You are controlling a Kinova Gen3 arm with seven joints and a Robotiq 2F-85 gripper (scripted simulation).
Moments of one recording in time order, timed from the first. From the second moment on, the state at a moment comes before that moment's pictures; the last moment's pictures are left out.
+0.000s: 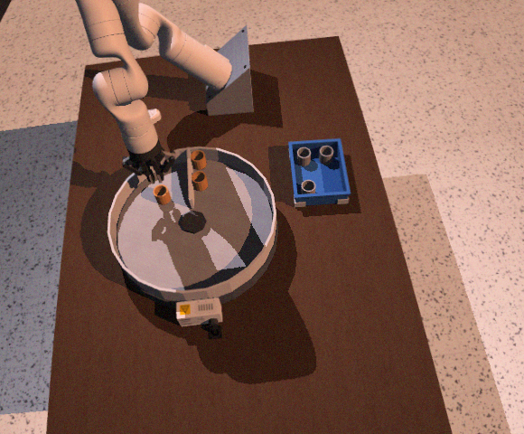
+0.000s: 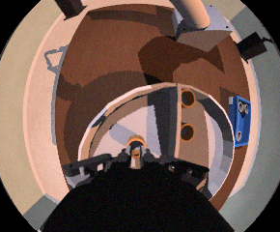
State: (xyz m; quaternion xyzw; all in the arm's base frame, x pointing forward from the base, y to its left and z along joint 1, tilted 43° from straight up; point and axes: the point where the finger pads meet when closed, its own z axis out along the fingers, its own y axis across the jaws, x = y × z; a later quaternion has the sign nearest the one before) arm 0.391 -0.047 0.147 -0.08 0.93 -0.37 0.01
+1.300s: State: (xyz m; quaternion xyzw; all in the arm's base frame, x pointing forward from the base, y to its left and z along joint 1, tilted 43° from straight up) arm 0.390 -0.044 0.152 -0.08 0.93 -0.37 0.01
